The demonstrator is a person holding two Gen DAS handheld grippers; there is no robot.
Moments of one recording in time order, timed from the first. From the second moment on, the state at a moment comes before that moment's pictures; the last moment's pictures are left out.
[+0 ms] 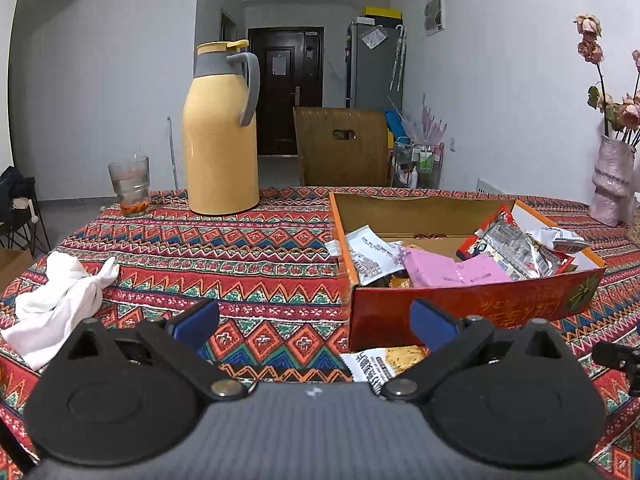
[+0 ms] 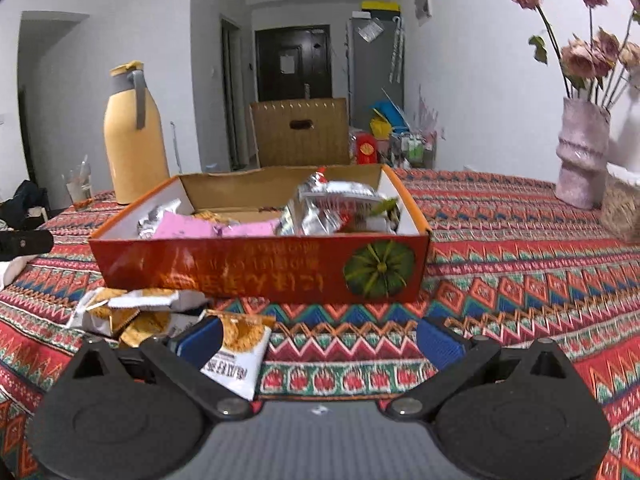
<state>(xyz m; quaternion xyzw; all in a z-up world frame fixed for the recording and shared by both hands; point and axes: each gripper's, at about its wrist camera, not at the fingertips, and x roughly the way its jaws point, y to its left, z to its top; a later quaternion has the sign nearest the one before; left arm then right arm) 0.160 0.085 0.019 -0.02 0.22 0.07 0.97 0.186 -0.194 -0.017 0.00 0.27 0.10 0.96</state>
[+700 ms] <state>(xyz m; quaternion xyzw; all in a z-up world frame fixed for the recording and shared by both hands) 0.164 0.082 -0.003 -0.01 0.24 0.06 0.97 0.195 -0.193 -0.037 0.02 0.29 0.09 0.95</state>
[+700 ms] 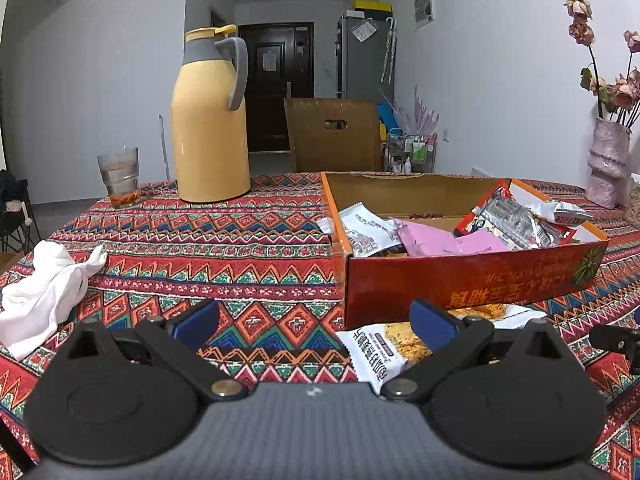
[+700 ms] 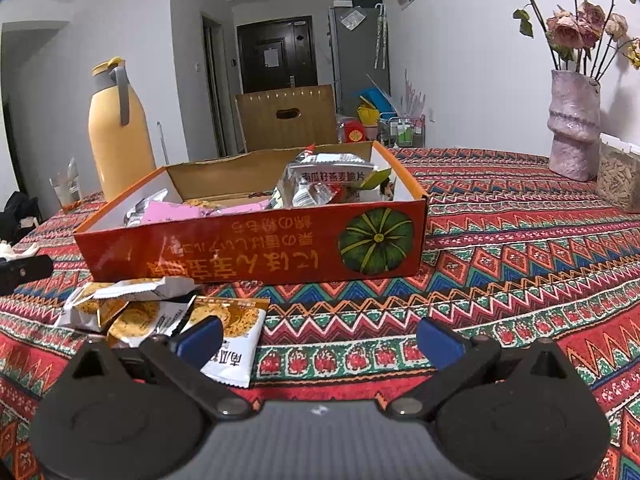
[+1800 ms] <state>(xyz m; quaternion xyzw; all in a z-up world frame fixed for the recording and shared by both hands) 0.168 0.087 -0.006 -0.02 0.25 0.06 0.97 0.237 -0.131 -0.046 -0.04 0.36 0.12 0.92</state>
